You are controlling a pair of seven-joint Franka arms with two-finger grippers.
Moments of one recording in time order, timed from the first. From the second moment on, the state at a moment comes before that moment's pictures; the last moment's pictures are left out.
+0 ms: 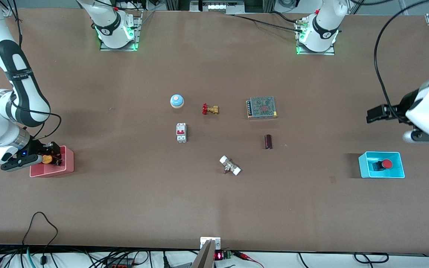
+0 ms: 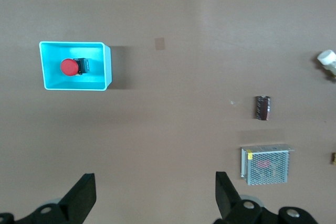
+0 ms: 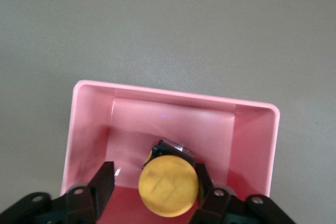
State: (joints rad) left arm -0.08 0.25 0.04 -1.36 -0.02 1.50 -0.05; right arm -0.36 0.58 0.13 -1.83 0.00 2.55 -0.61
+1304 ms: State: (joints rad) left arm -0.08 0.03 0.02 -1.58 0.03 1.54 -0.02; right arm -0.12 0.04 0.15 -1.78 -0.04 1.87 -0.15
